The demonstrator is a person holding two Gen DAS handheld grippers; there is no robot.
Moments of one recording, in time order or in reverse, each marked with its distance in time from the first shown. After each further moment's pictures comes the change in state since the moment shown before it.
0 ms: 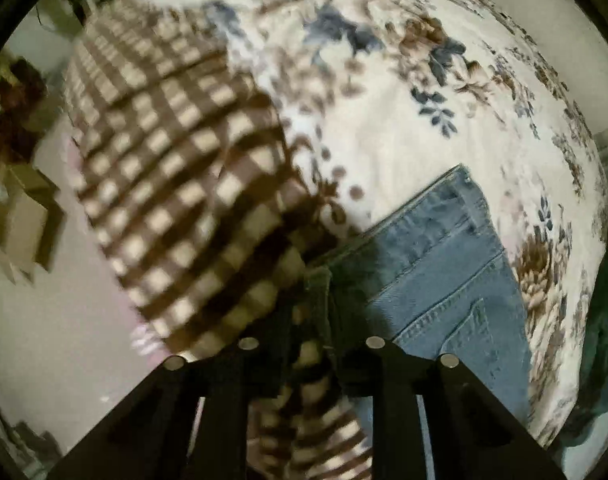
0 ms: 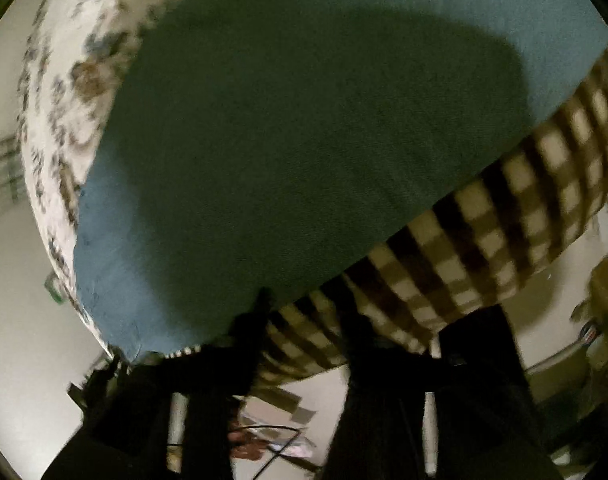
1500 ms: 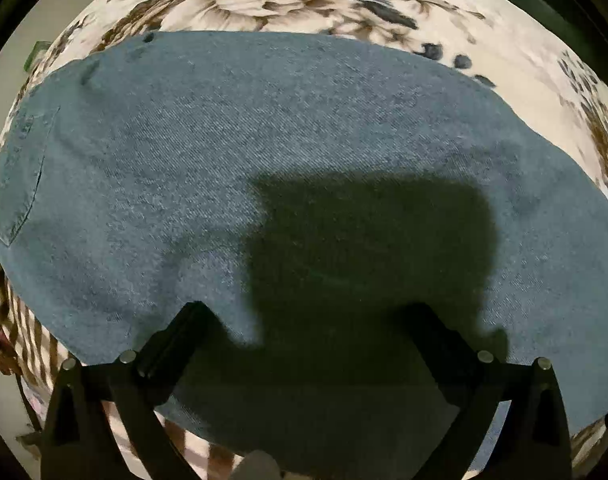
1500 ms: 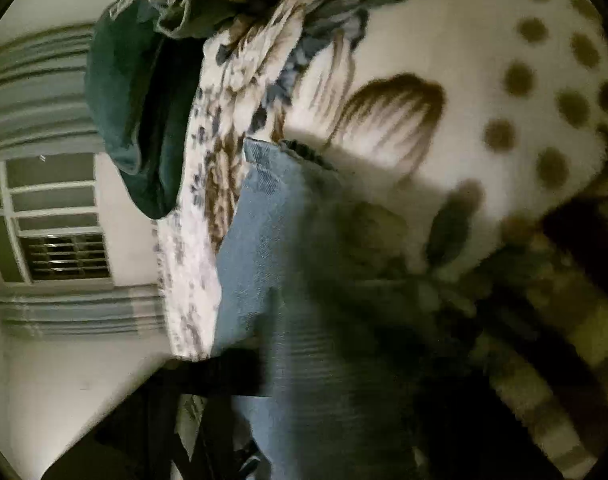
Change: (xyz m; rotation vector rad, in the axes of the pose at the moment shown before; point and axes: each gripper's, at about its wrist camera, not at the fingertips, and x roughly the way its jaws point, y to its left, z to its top) left arm 0.086 -0.309 -0.358 0.741 0.070 0.097; right arm -0.111 -0.264 0.196 0.151 -0.529 0.619
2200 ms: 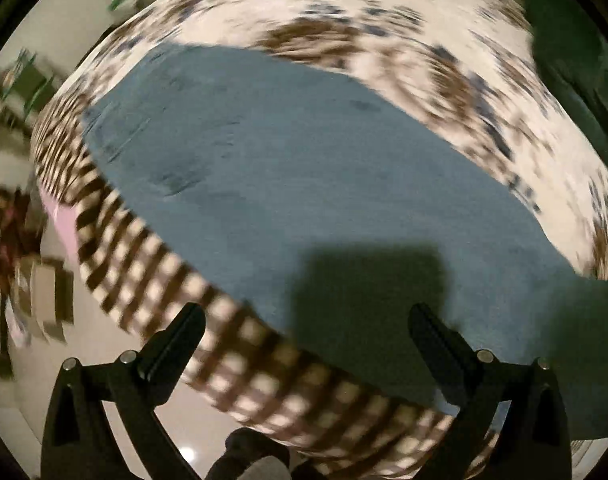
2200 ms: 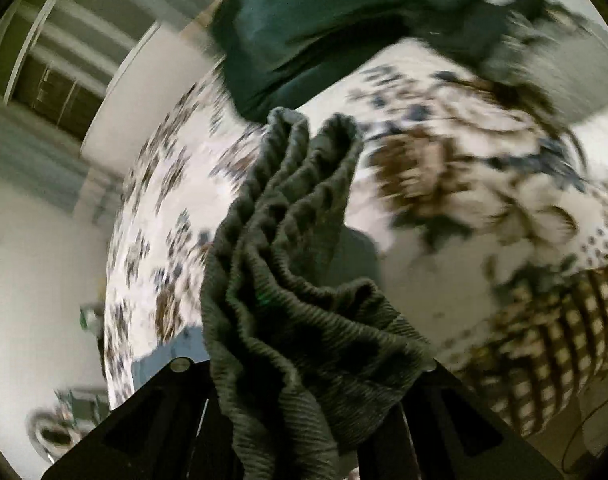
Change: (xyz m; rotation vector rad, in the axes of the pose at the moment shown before) left arm -0.084 0.123 -0.022 -0.329 -0.080 0.030; right arm -0.001 0.266 -0.148 -0.590 0.036 -0.238
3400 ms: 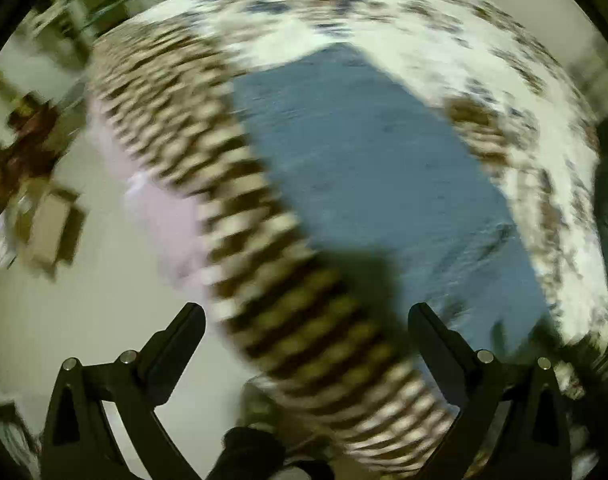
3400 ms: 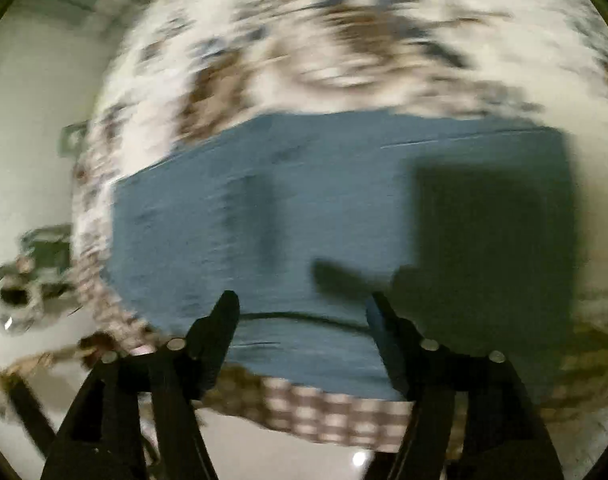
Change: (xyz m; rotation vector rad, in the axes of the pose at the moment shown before) left arm -0.013 0.141 0.056 -0.245 0.019 -0.060; right arm 0.184 0.174 -0.161 -0.307 0.520 -0.096
